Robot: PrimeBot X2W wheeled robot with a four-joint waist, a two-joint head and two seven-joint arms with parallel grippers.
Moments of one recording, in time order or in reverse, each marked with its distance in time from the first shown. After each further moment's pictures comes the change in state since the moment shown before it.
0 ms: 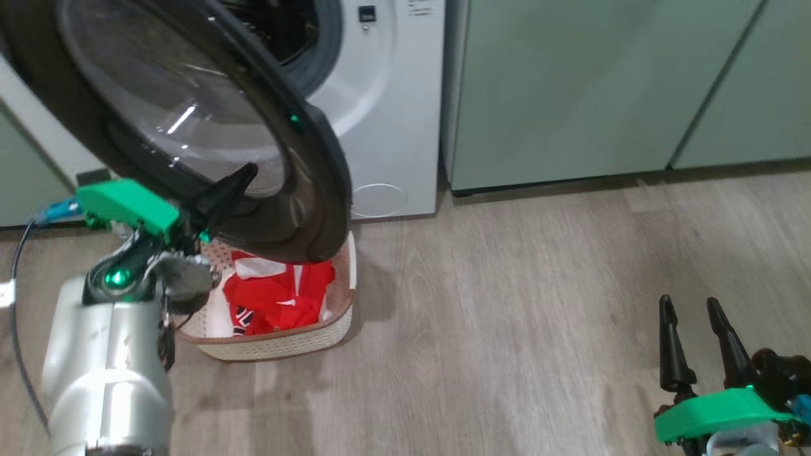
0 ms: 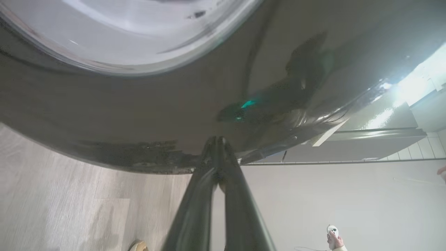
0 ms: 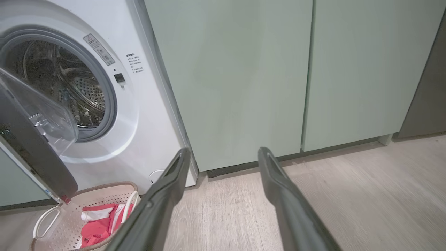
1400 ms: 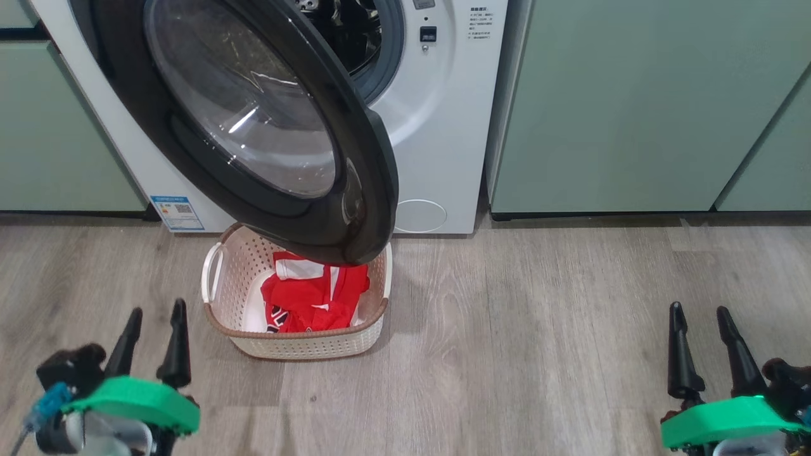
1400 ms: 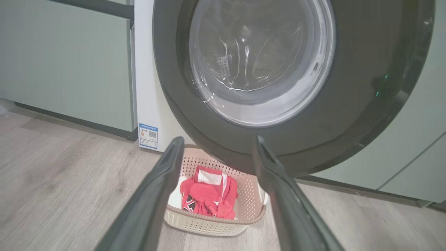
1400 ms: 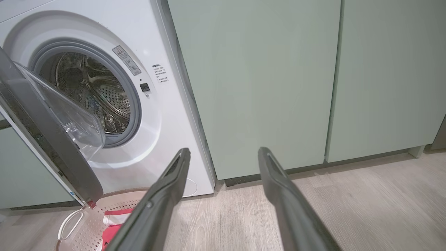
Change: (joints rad) left arm 0.555 0.192 -0.304 -0.264 0.783 -0.017 -1.025; right arm 0.027 0.019 -0.031 -0.013 0.016 0.000 0.000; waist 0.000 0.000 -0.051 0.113
